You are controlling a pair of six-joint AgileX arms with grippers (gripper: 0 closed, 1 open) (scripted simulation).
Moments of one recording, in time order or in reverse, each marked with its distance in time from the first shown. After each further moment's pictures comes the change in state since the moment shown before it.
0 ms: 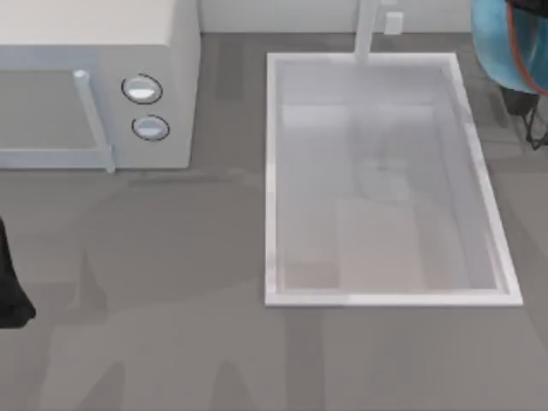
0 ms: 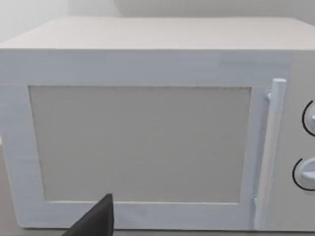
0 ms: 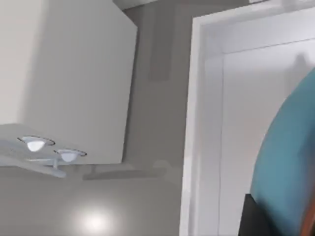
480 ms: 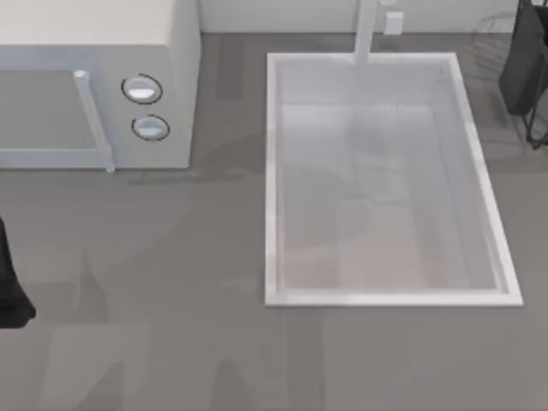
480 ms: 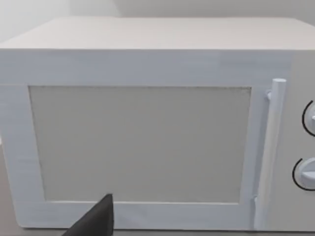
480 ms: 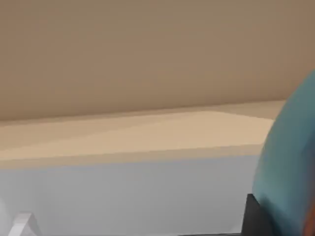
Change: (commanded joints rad) left arm 0.000 0.000 0.000 0.000 0.000 0.000; right arm -0.619 -0.141 -0.208 0.674 -0.200 -0.420
